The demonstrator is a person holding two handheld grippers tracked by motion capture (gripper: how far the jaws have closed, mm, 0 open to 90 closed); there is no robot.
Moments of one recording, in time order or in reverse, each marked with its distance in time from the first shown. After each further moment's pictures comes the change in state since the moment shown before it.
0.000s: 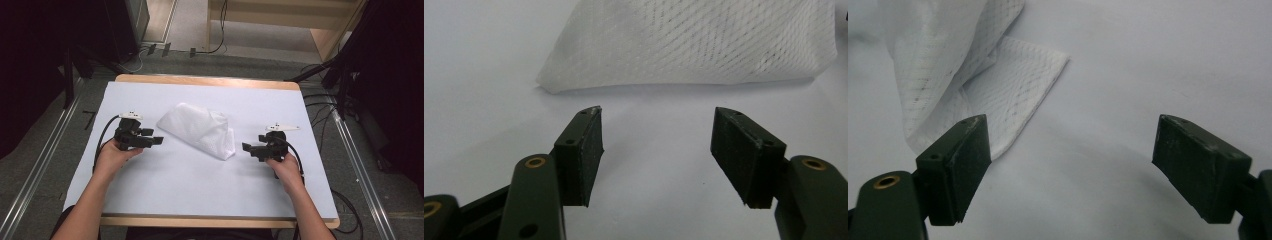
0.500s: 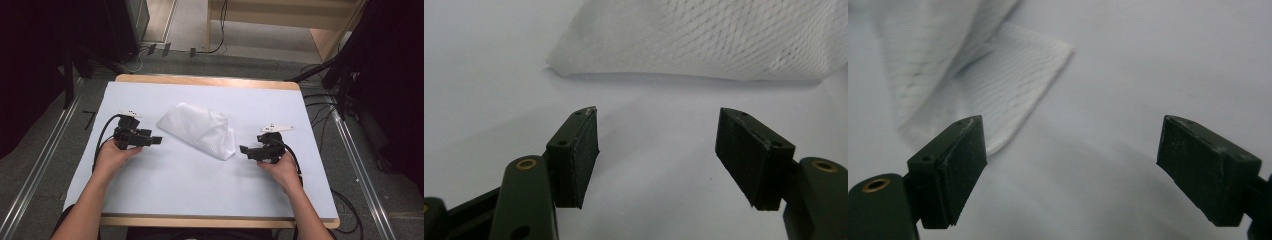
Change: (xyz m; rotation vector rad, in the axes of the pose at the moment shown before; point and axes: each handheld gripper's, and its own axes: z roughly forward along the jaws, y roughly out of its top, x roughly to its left) left arm 0.007 0.000 0.003 0.043 0.000 -0.052; right arm 0.010 0.003 0.005 0.039 -0.058 -0.052
